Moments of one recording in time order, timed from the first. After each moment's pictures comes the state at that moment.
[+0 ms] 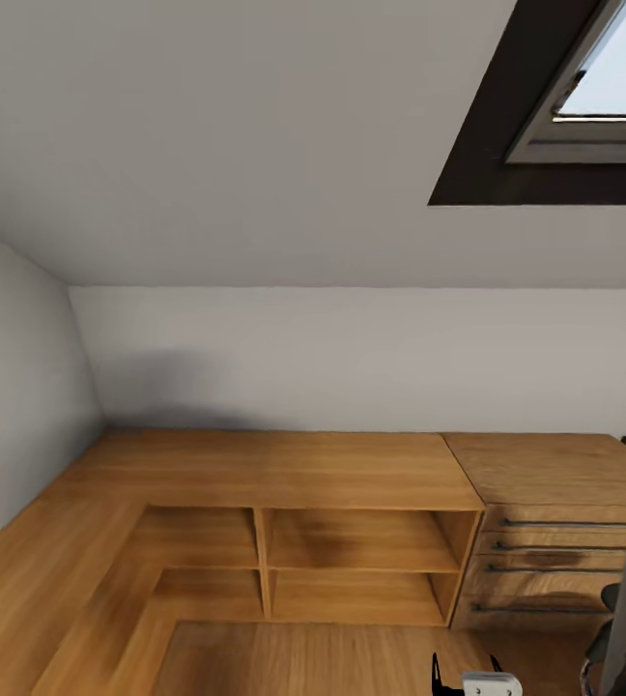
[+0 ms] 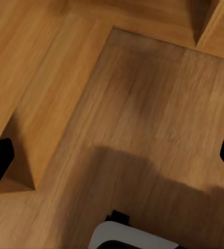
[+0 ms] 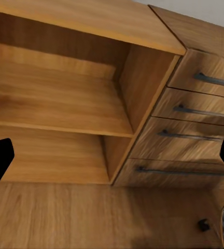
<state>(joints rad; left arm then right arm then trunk) 0.03 0.00 -0.11 -0.47 0.33 -0.33 0.27 -0.35 0.02 0.79 0.01 -0.46 -0.86 -0.50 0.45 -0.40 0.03</state>
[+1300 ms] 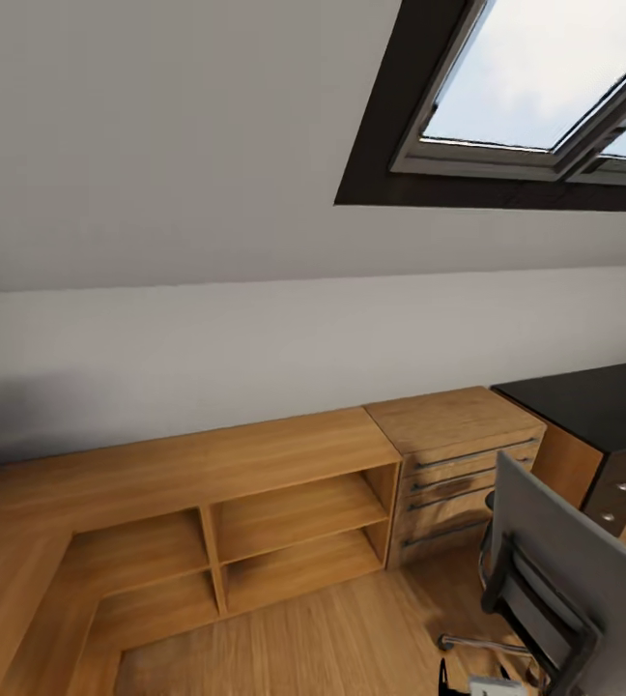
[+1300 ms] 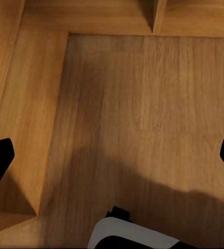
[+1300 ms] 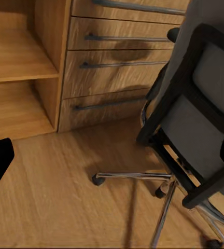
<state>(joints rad) 0.03 0.00 -0.11 -0.46 0.33 -0.33 0.27 -0.35 0.02 0.70 0.01 -0.46 -0.81 -0.49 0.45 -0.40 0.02</state>
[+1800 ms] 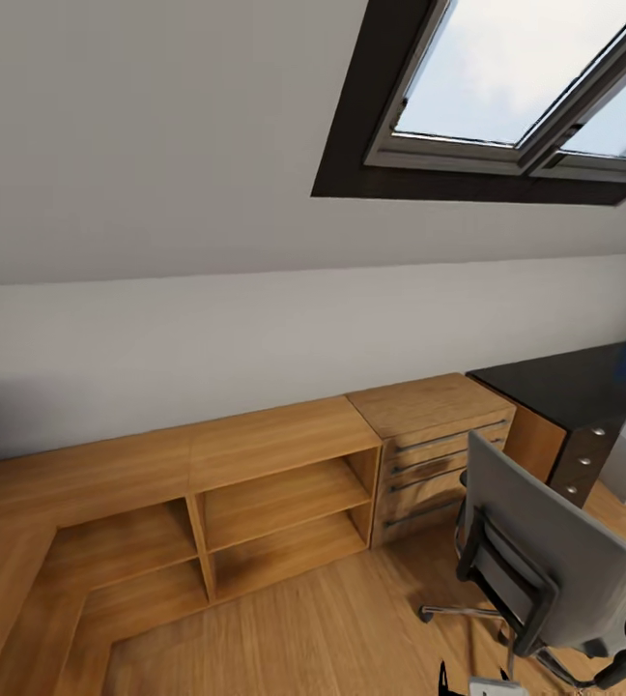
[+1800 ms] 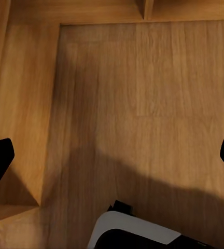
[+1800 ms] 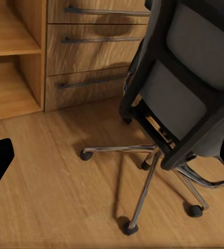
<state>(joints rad) 0.03 0.00 -0.11 -0.46 0.33 -0.33 0.27 -0.35 0.02 0.68 0.01 -0.46 -0.78 -0.48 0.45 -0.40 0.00</state>
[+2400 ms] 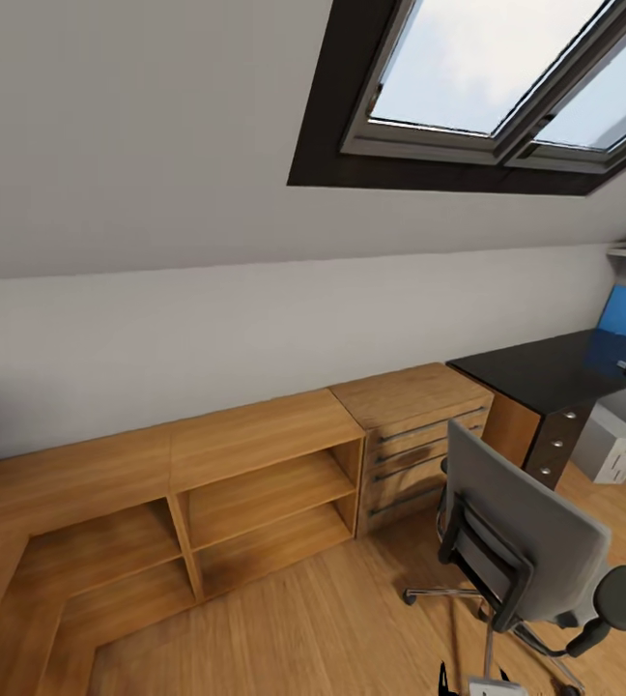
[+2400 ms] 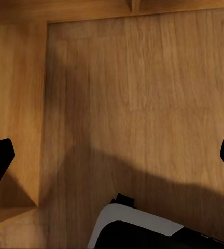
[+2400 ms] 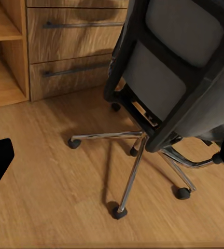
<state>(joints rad) 0.03 0.00 -0.11 -0.46 0.33 -0.33 0.27 -0.35 0.02 0.68 0.01 -0.45 -0.78 -0.48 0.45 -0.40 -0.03</state>
